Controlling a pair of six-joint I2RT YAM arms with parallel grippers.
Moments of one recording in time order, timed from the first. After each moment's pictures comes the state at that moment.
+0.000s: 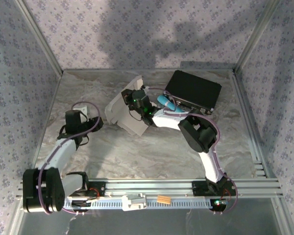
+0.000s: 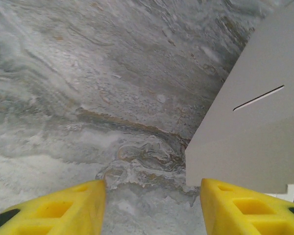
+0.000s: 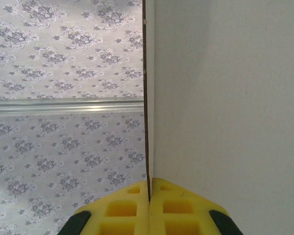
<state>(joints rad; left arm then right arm) 0.00 1.13 0.52 -0.10 0.31 -0.32 0.81 2.11 1.42 0.52 0.14 1.53</state>
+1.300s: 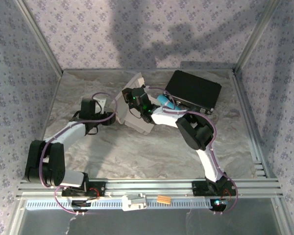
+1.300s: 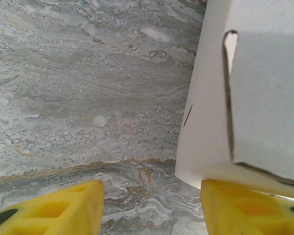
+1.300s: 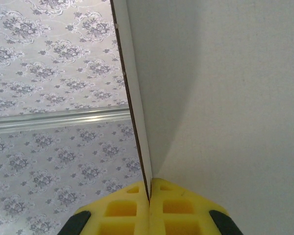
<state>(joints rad) -0.19 1.40 0.73 -0.13 0.26 -0.13 0.79 2.17 1.48 0.49 0.13 1.59</state>
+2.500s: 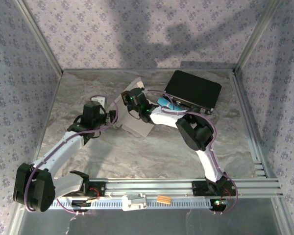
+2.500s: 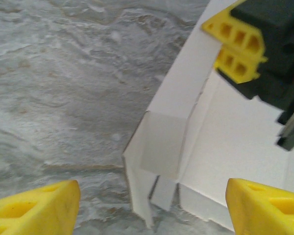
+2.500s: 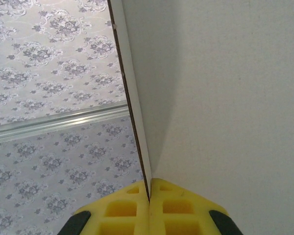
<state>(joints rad) -0.36 1.13 0.72 -0.23 -0.11 -0.26 0.80 2.16 1.52 0.34 0.13 1.68</state>
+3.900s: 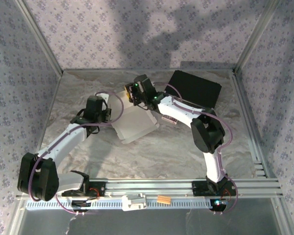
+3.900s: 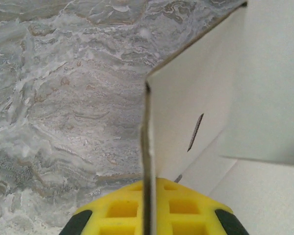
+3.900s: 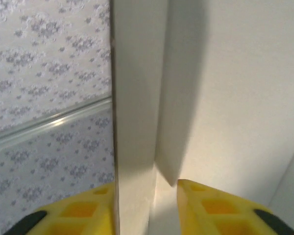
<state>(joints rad) -0.34 1.24 0.81 -0.28 -0.17 -0.05 0.72 2.02 1.63 -0.06 -0.05 1.74</state>
